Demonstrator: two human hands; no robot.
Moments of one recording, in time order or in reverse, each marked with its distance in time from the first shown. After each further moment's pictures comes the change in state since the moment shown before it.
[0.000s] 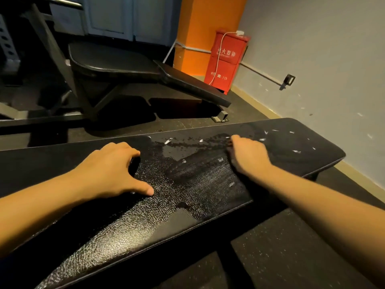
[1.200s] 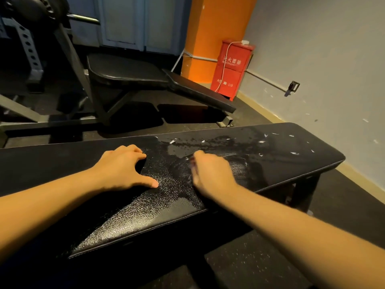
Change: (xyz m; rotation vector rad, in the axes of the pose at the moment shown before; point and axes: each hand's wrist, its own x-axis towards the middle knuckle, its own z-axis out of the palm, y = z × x) left_hand -0.009 -0.007 0.012 0.024 -0.006 0.008; right_hand -0.072 -0.086 -0.032 0.231 -0.078 -0.224
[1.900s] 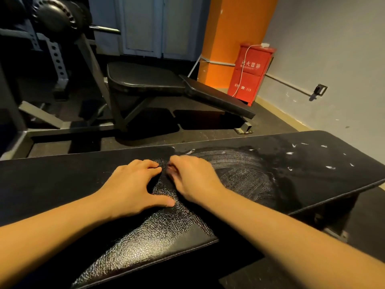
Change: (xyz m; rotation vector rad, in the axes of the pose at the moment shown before) left_hand -0.002 -0.007 0.012 0.044 0.064 0.034; right_hand 0.062 -0.052 0.022 0.164 0.029 -0.251
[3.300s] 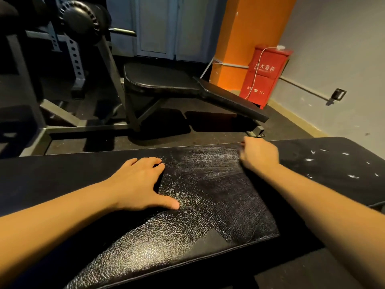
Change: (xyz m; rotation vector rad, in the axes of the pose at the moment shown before) left_hand 0.000 -0.031 -0.011 0.137 -0.180 -0.007; right_hand 0.039 0.128 -0.016 -0.271 0.050 0.488
